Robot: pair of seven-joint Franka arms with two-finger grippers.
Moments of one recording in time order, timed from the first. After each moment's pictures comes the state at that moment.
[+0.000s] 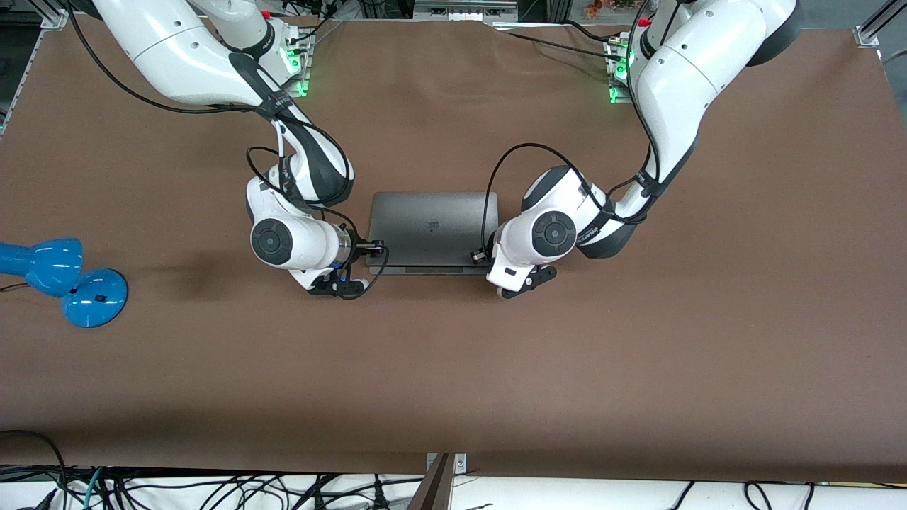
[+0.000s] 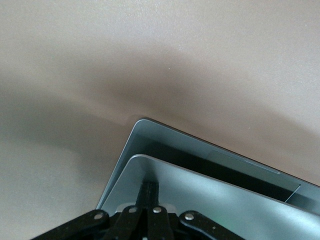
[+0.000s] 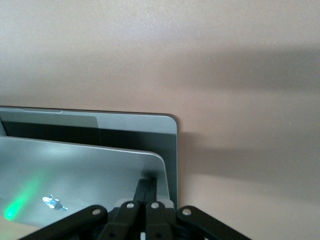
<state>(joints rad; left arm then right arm) -0.14 0.84 -0.56 -1.50 0.07 2.16 -1.07 0.11 0.68 0.39 -1.68 0.10 2.16 0.37</state>
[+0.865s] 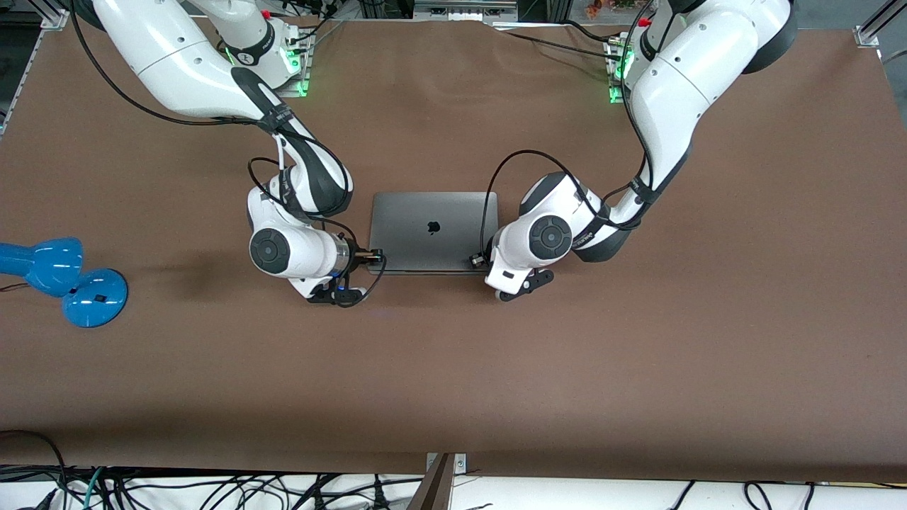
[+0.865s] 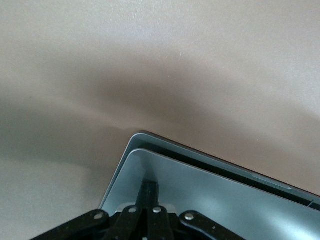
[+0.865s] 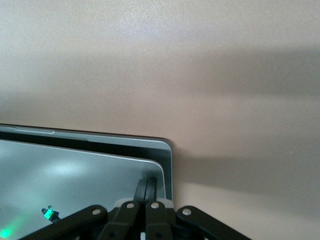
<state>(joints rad) -0.15 0.88 -0.56 -1.50 0.10 2.21 -1.07 0.11 0.73 0.38 -1.65 0.10 2.20 0.35</state>
